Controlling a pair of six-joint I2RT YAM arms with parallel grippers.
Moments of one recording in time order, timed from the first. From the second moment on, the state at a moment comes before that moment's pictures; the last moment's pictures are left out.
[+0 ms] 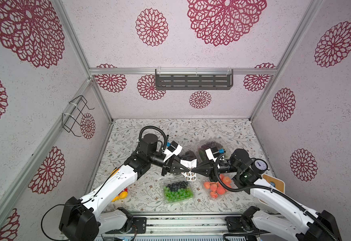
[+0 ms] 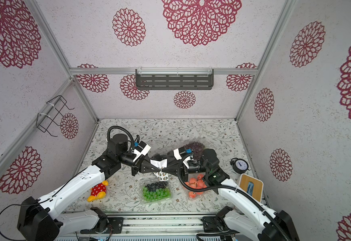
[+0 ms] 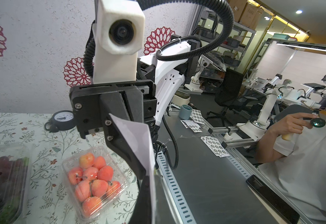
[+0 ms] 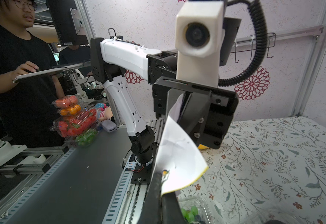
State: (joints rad) left arm -0.56 1.23 0.94 0.01 1.33 0.07; right arm 0.64 1.01 0.68 0.42 -1.07 0.21
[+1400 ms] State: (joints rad) left arm -0.54 1.27 0.99 0.02 1.37 0.05; right arm 0.62 1.09 0.73 0.45 -1.12 0.23
